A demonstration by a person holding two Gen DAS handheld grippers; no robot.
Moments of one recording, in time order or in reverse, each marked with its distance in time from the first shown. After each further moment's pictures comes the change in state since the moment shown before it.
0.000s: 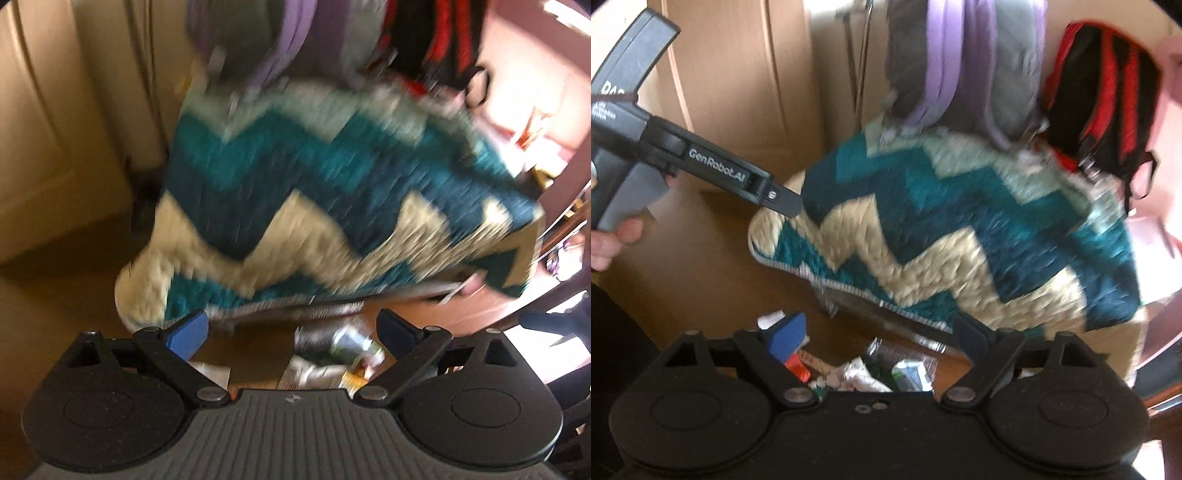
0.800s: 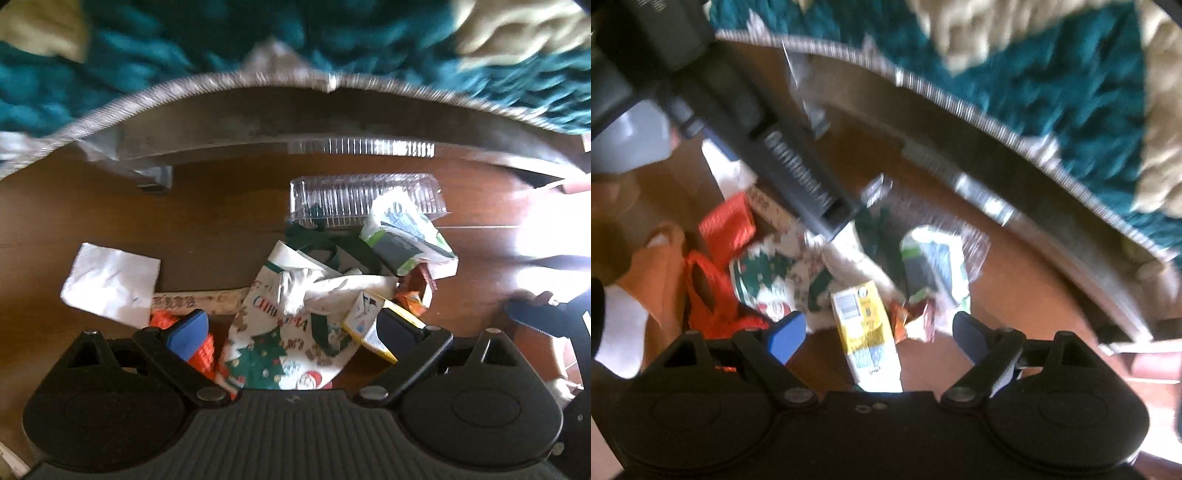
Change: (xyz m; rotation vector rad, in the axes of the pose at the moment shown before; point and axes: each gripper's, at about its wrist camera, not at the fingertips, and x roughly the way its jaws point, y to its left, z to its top) left arm 0.308 -0.032 -0.084 -0.070 0.523 0.046; right arm 0.259 -0.024 -0.117 -0.142 0.462 0.082
